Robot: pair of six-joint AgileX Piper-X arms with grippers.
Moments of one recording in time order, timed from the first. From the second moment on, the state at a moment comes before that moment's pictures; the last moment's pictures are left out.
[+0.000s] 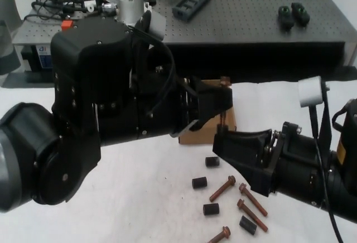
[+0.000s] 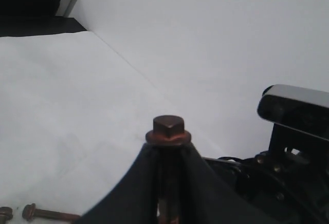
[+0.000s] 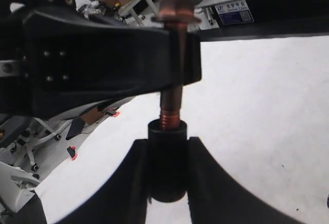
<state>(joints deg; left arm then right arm) -38.9 74.9 -44.9 -14.5 33.8 -31.2 24.8 54.1 -22.0 -16.5 -21.1 23.4</state>
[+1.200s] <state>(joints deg) -33.5 55.3 -28.2 -0.7 12.7 -29.1 15.6 125.4 -92.8 26.9 -3.8 10.9</state>
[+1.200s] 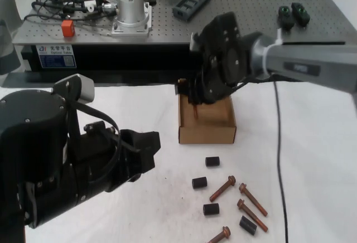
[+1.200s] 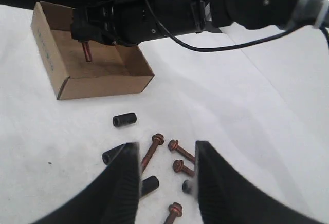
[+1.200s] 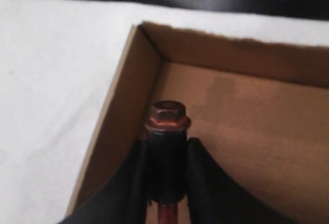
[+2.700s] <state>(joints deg) -33.5 55.3 -28.2 0.6 14.0 -22.1 16.1 102.5 -60.9 48.7 6.8 -6.6</state>
